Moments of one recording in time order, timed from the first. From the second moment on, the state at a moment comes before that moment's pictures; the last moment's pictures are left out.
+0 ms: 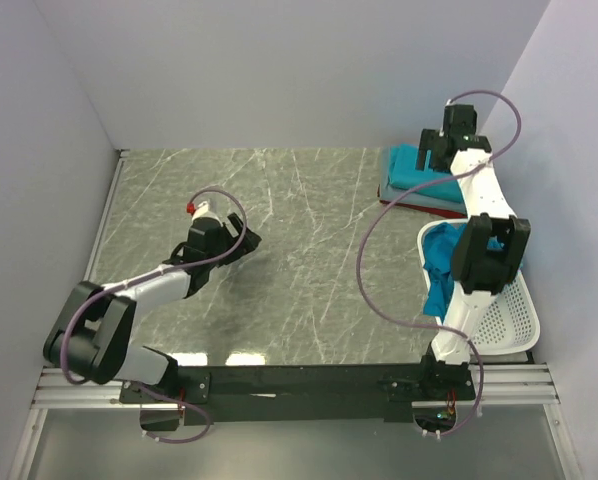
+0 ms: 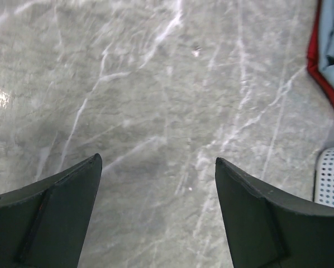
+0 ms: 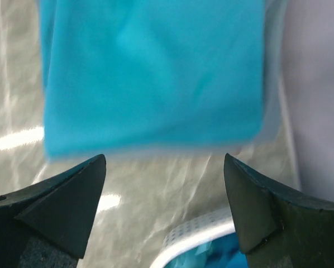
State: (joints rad) left arm -0.39 1.42 0.58 0.29 -0.01 -0.80; right arm -0.09 2.04 1.96 -0.71 0.18 0.04
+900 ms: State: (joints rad) left arm -0.57 0.60 0.53 -0.22 -0.27 -0.77; right arm 0.38 0.72 0.57 -0.34 -0.04 0.44
